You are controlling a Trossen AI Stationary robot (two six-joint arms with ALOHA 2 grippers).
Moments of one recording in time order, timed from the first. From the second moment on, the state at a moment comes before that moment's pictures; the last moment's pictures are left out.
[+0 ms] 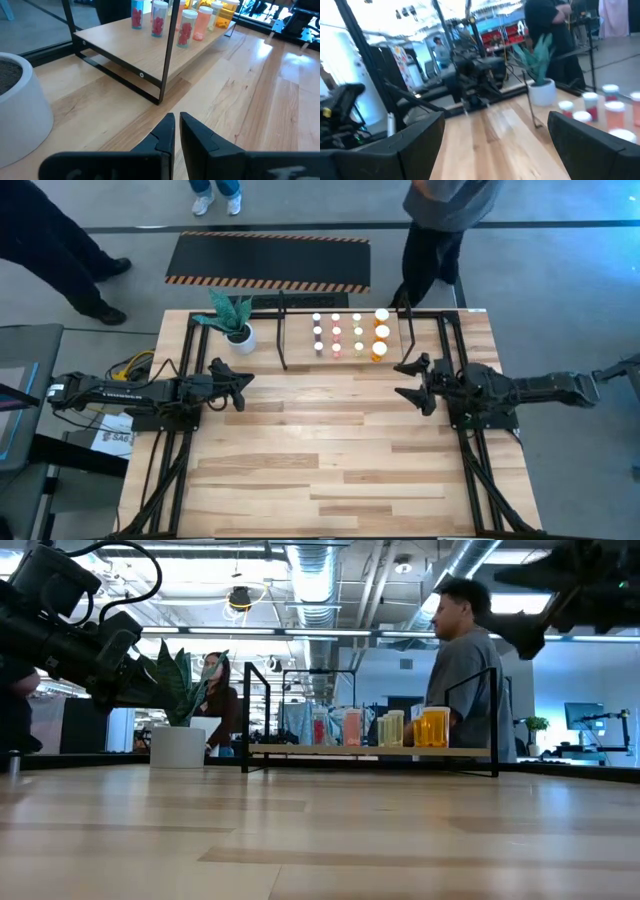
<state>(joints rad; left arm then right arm) 0.06 0.46 0.02 0.06 -0.45 -0.36 0.03 0.34 0.08 0.41 0.18 0.27</state>
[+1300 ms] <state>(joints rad) 0.06 0.46 0.02 0.06 -0.45 -0.36 -0.40 0.35 0.01 0.24 -0.18 0.27</state>
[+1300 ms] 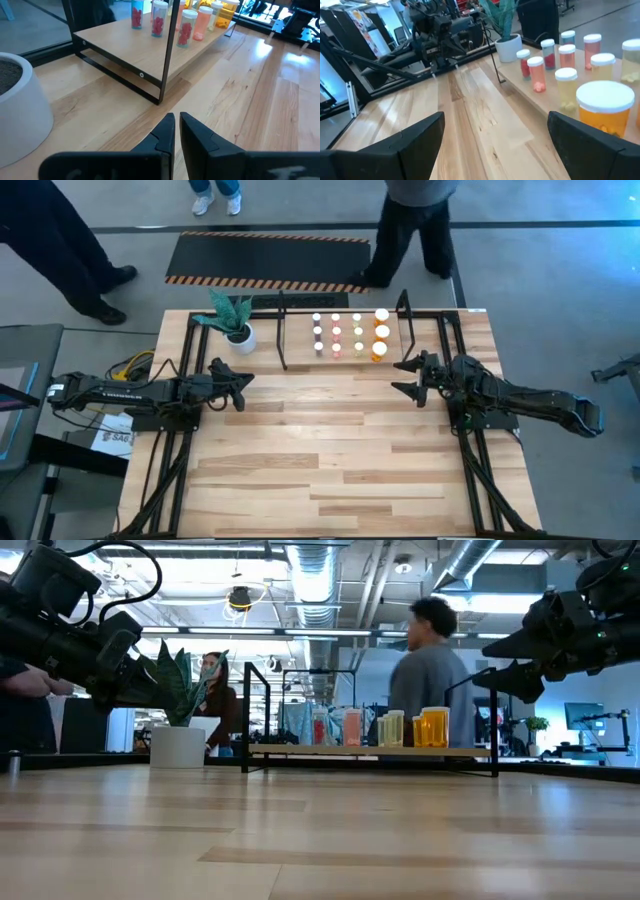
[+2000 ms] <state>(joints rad) 0.06 0.46 0.02 0.06 -0.45 -0.36 -0.40 0.35 0.01 0.10 -0.18 0.27</state>
